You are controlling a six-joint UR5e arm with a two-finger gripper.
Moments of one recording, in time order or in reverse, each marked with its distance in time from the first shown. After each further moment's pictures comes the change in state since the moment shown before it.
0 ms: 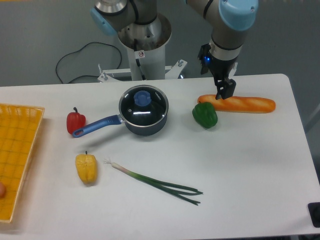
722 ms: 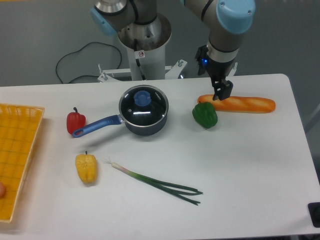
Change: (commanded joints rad) arm -0.012 0.003 -0.046 0.009 -0.003 -0.044
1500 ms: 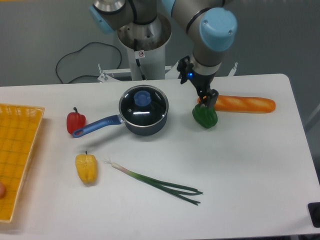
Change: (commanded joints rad) arm -0.119 -0.026 -0.037 0.018 -0.025 -0.253
